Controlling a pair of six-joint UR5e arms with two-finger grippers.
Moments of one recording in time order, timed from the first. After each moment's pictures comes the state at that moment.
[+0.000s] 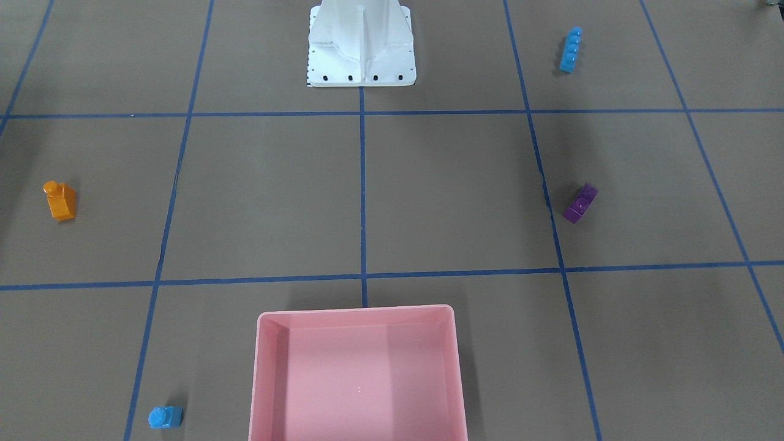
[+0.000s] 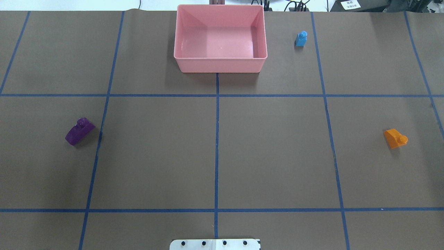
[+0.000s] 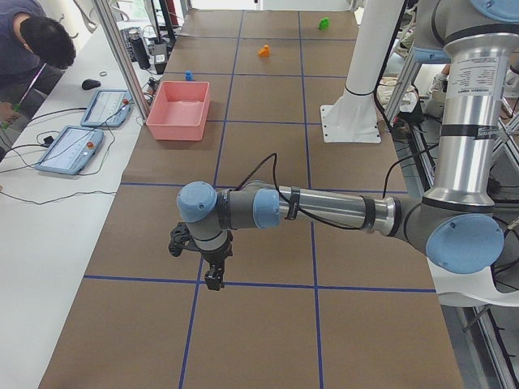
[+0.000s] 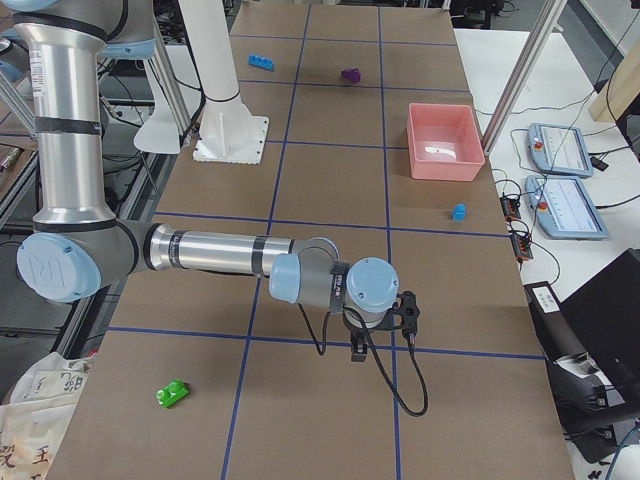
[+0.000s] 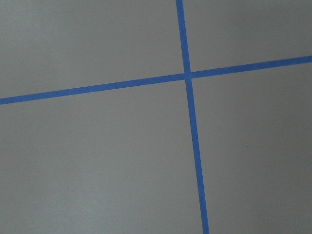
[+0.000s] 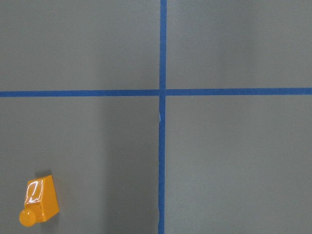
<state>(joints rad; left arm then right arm) -1.57 -1.61 -1.64 -1.38 -2.29 0.19 1.66 -1.58 1.56 -1.65 2.47 -0.12</state>
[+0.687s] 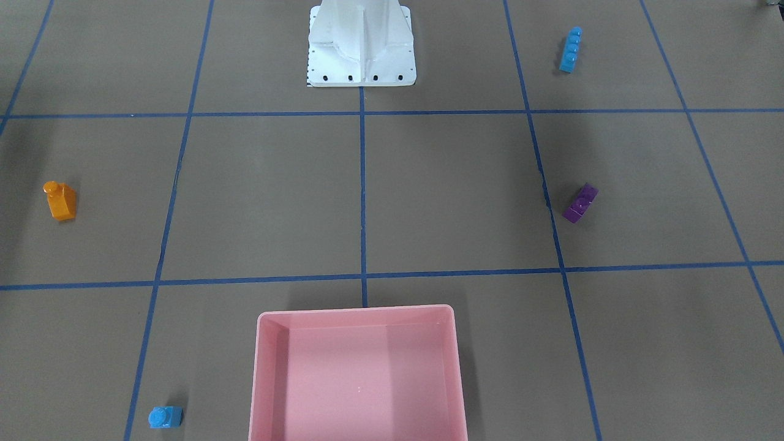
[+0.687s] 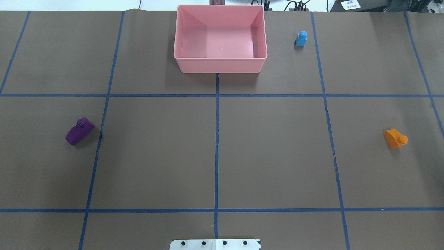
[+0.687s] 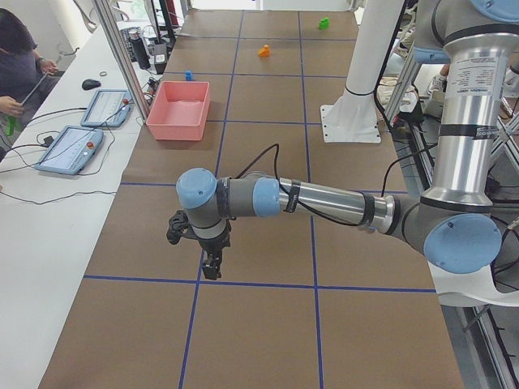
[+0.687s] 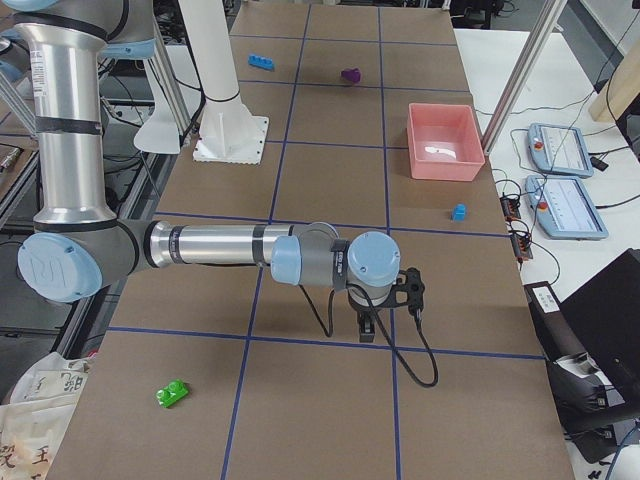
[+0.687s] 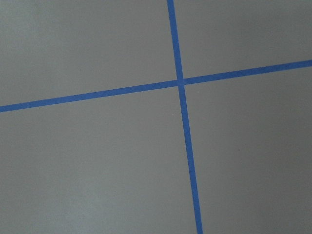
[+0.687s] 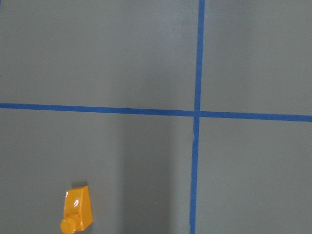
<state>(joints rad) -1.57 -1.63 -1.73 -1.32 -2.30 0.19 1.61 -1.56 1.69 -1.65 2.49 -0.02</state>
